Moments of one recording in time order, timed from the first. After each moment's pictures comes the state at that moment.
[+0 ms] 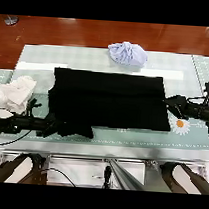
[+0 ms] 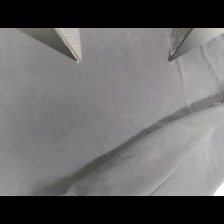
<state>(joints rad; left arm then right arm) 0.28 -0.96 0.29 0.79 -1.16 -1.36 -0.49 -0.99 0.57 -0.62 1.12 1.15</state>
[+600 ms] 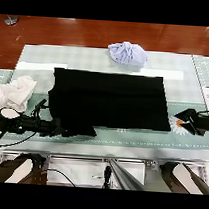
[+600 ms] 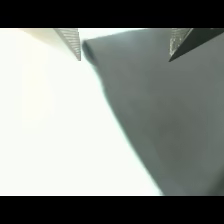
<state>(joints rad) 0.17 -0.96 0.29 0.75 -1.21 -1.26 -0.70 -0.98 0.57 -1.02 1.21 1.33</state>
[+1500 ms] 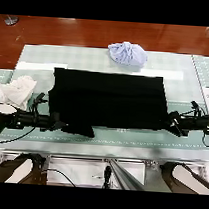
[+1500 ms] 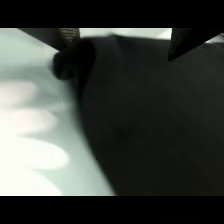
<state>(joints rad) 0.17 -0.96 0.35 0.71 -1.20 -1.24 -0.54 -1.17 0.53 -0.93 1.18 1.34</state>
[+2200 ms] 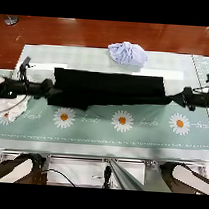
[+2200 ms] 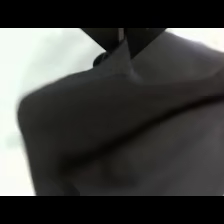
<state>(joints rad) 0.15 -1.13 0.80 0.70 -1.09 -1.28 -0.51 -1.25 0.86 -0.71 1.22 1.18</state>
